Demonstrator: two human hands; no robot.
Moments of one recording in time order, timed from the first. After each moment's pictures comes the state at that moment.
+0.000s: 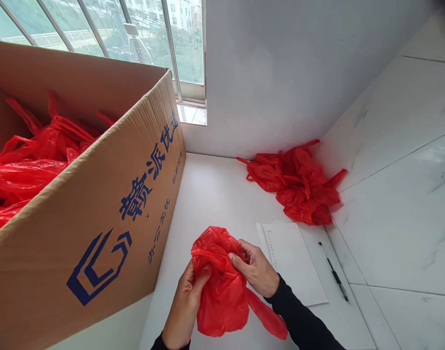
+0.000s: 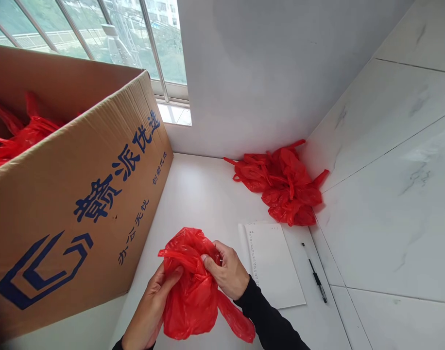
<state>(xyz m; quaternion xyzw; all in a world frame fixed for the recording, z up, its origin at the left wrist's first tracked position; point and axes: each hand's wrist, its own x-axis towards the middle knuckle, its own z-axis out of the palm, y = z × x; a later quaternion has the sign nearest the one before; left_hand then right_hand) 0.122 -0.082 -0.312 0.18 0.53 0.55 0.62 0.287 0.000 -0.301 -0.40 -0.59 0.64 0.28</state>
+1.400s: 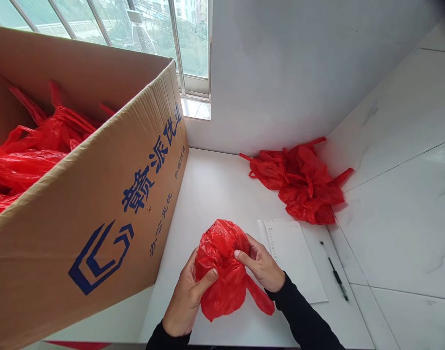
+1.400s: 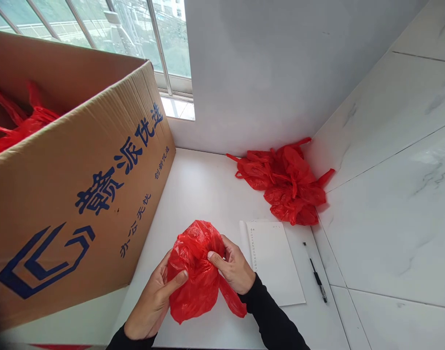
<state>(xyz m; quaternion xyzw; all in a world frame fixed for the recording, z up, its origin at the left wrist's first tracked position) 0.129 -0.078 -0.292 0.18 0.49 0.56 0.64 0.296 0.001 -0.300 -0.33 -0.52 0.72 0.32</state>
